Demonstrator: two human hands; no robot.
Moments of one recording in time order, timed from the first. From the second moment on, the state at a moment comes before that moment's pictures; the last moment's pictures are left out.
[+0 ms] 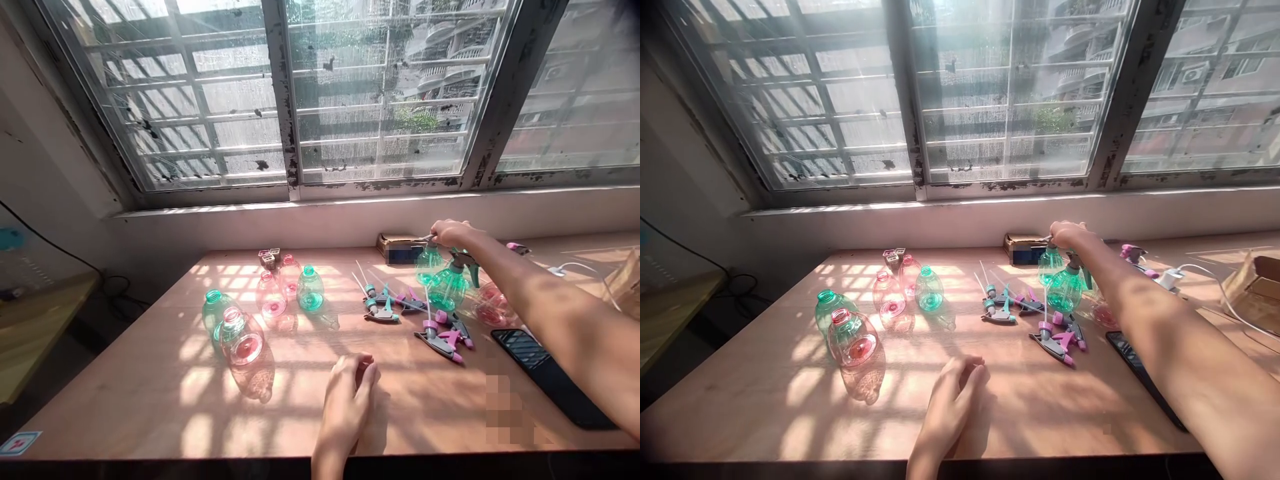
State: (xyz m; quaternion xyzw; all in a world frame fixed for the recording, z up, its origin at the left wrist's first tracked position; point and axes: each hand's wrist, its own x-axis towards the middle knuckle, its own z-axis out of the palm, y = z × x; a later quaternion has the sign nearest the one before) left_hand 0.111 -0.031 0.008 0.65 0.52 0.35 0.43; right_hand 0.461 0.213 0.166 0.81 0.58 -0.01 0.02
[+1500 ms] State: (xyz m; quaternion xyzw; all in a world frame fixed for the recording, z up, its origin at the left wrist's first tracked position) left_hand -0.004 0.029 0.024 0.44 0.65 0.57 0.24; right_hand 0.394 -0.055 -0.088 0.70 0.69 0.02 -0.19
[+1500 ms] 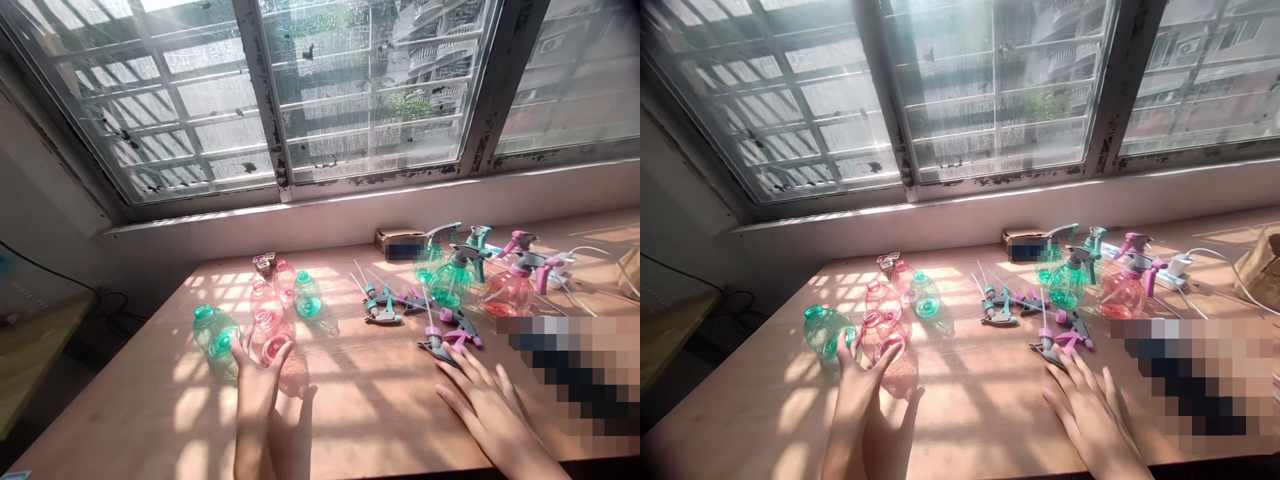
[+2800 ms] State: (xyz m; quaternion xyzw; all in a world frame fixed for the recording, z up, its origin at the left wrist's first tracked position) left_hand 0.073 -0.020 -0.008 0.67 0.44 0.46 0.37; right_hand 0.363 -0.090 0.010 0.56 0.23 -0.43 -0.67
